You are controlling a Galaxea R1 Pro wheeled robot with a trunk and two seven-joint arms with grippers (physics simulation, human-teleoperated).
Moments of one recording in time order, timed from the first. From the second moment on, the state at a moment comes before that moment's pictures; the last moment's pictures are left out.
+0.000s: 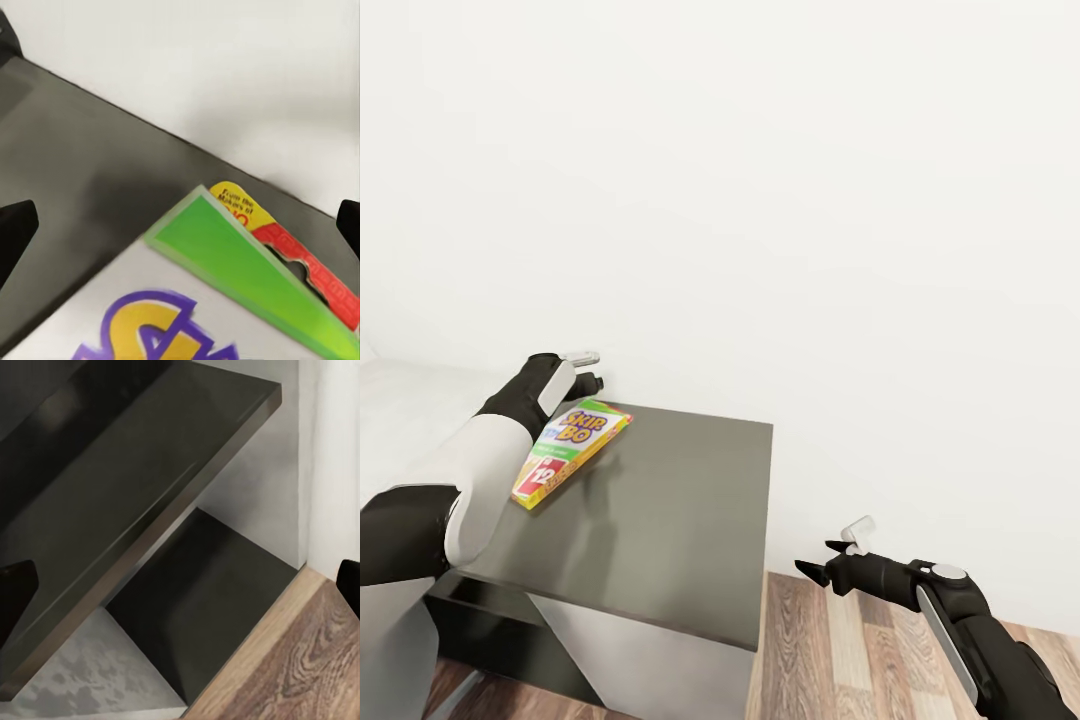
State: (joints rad) left arm -1.31 0.08 -0.02 -0.42 0.31 0.66 0.33; right arm -0.35 -0.20 0.02 -1.19 -0.06 0.47 0.77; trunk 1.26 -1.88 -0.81
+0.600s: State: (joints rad) left arm -1.31 0.08 -0.03 -0.42 0.31 0.66 0.32; right arm -0.35 -0.20 0.02 -1.19 -0.06 0.47 0.78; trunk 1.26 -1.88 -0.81
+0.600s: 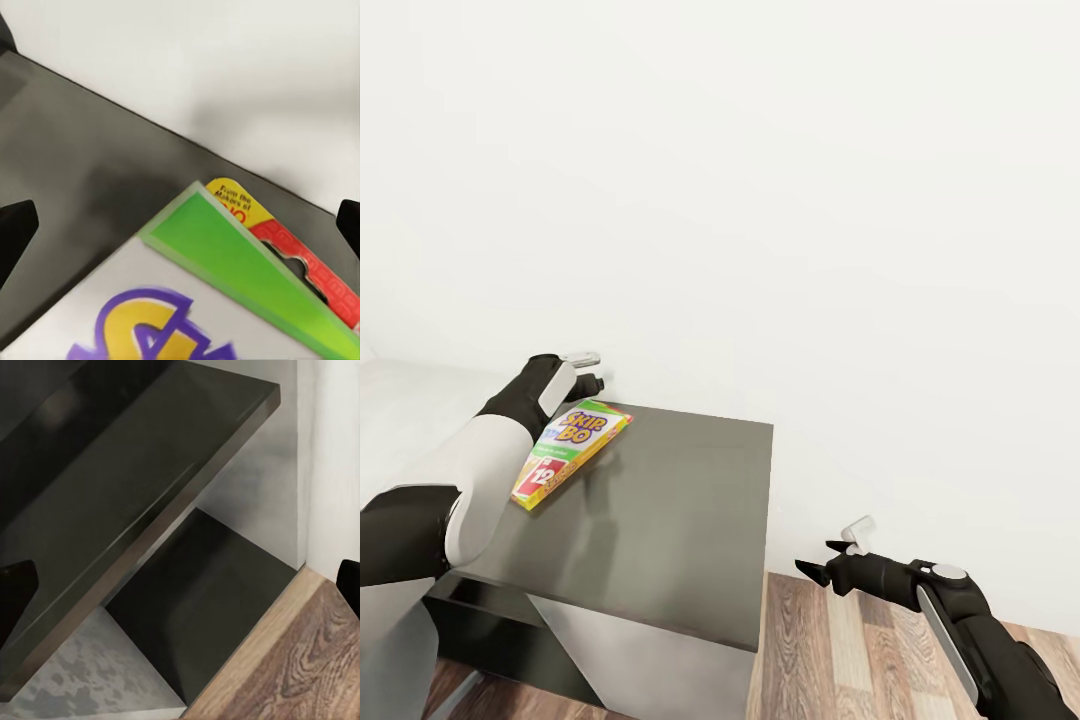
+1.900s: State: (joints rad) left arm -1.31 0.08 -0.02 -0.41 0.31 0.78 0.33; right arm -0.35 -0.20 0.03 -1.19 -0.05 0.47 0.77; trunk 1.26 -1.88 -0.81
